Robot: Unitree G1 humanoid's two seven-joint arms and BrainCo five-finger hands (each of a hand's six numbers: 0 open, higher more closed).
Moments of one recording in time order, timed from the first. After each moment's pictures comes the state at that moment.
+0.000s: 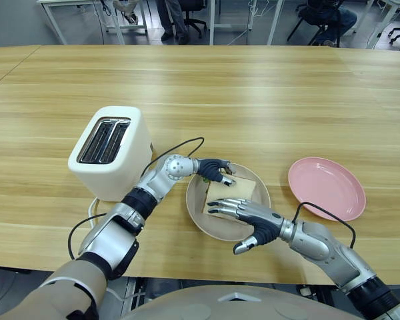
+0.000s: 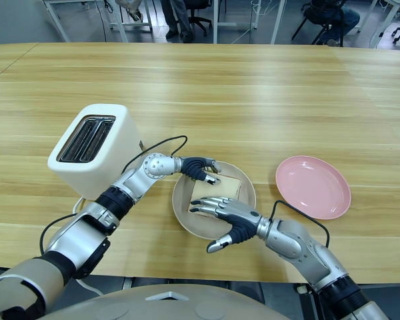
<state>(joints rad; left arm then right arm) -0.66 0.22 -0.54 0.63 0.33 -0.37 -0.63 0.11 -0.63 0.38 -0.11 -0.39 -0.56 0.37</state>
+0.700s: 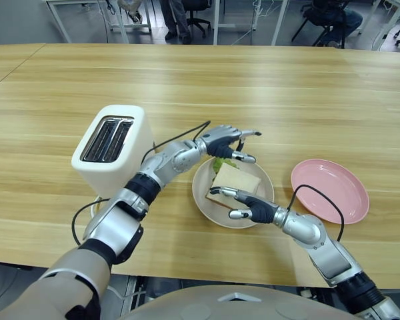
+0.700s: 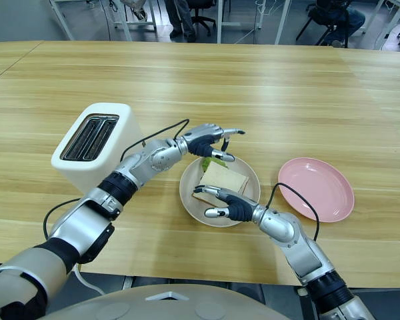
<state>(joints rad) -0.79 0.22 -0.52 0.68 0.63 -0.59 -0.07 0.07 -0.52 0.34 -0.12 -0.19 -0.23 0.51</state>
